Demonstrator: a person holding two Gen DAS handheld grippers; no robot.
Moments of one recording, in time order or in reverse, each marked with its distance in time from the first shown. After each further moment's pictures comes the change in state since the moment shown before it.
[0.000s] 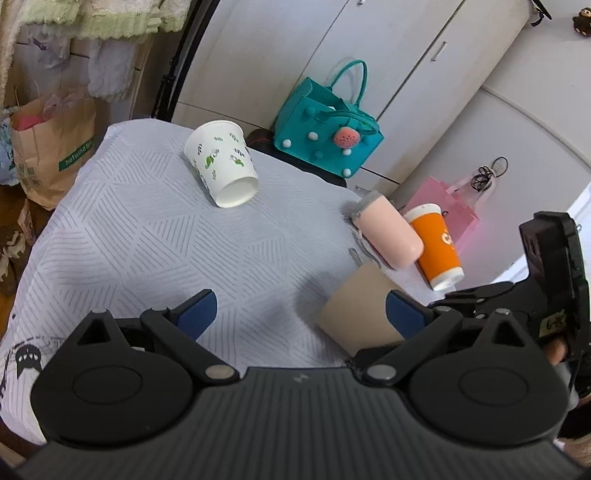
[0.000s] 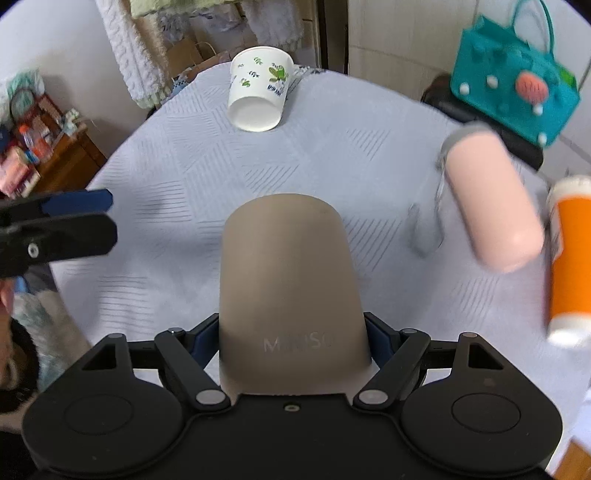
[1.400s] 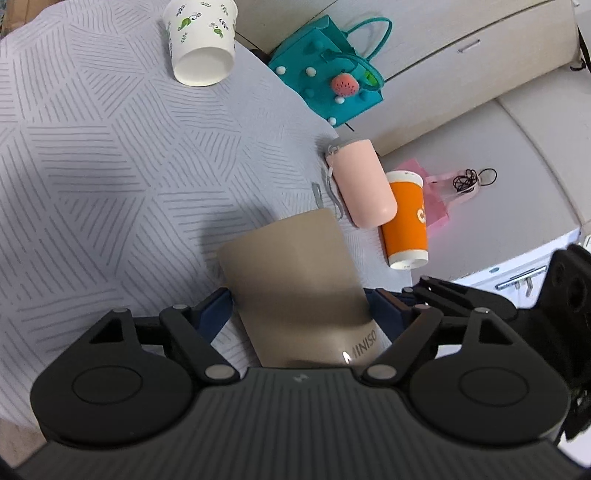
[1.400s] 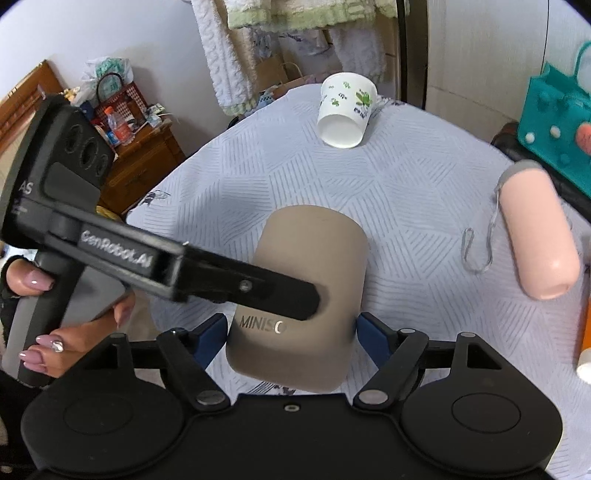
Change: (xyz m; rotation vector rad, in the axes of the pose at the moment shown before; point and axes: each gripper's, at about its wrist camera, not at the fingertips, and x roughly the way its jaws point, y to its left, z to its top) left arm 0.072 -0.010 -0.036 -0.301 0.163 -0.160; right arm -0.021 0.008 -0.029 -0.238 -0.114 0.144
